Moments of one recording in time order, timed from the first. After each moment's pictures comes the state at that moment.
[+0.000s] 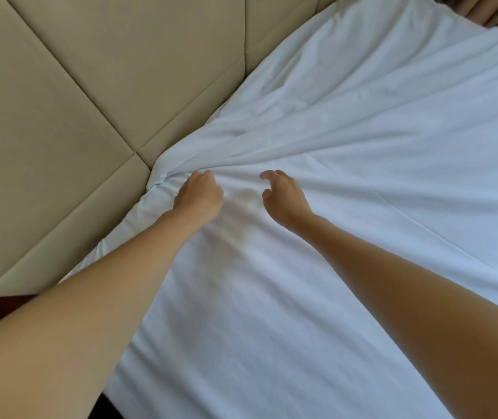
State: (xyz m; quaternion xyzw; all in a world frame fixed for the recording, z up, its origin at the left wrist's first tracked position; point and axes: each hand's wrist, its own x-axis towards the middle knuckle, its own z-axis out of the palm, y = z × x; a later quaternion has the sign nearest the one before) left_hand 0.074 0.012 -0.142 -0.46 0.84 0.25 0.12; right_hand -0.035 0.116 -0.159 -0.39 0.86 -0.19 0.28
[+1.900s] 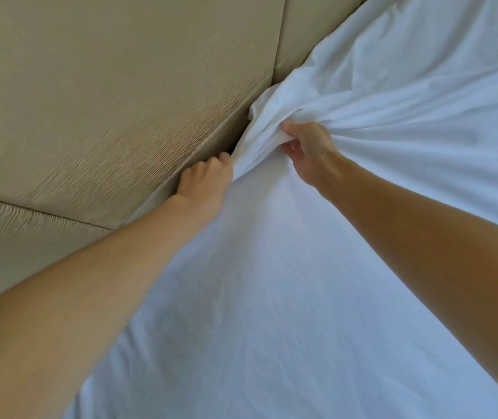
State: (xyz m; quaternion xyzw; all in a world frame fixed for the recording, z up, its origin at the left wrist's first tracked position) left_hand -0.012 -0.119 -0.194 -0.35 0.92 0.03 0.20; right_hand -0.153 -0.059 -0.189 0.06 0.60 -0.65 0.46
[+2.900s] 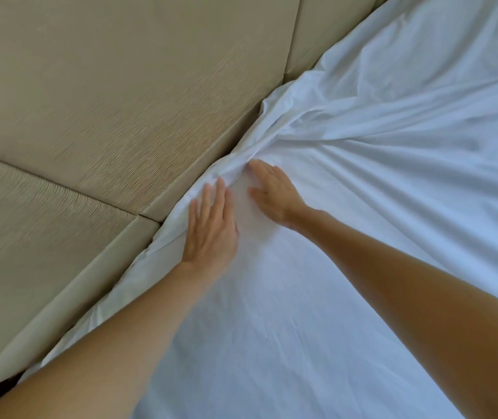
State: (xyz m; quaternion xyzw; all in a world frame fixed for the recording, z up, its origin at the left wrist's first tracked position) left_hand 0.054 -0.057 -0.227 -0.35 0.93 0.06 0.09; right_hand -0.095 -0.029 -0.221 -0.50 0.78 -0.22 0.31
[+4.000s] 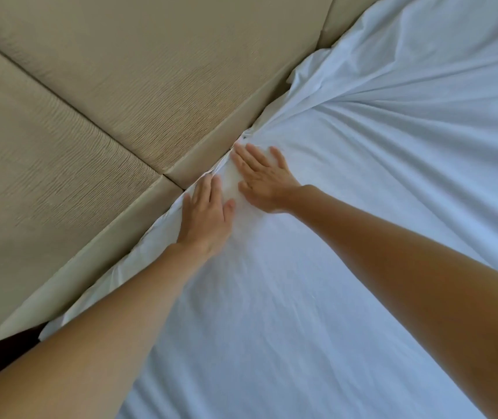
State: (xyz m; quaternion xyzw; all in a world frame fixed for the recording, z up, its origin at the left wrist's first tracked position) left_hand 0.100 -0.062 -0.240 -0.46 0.84 0.26 0.12; right_hand -0.048 -0.039 -0.230 -0.63 0.71 0.08 0.29
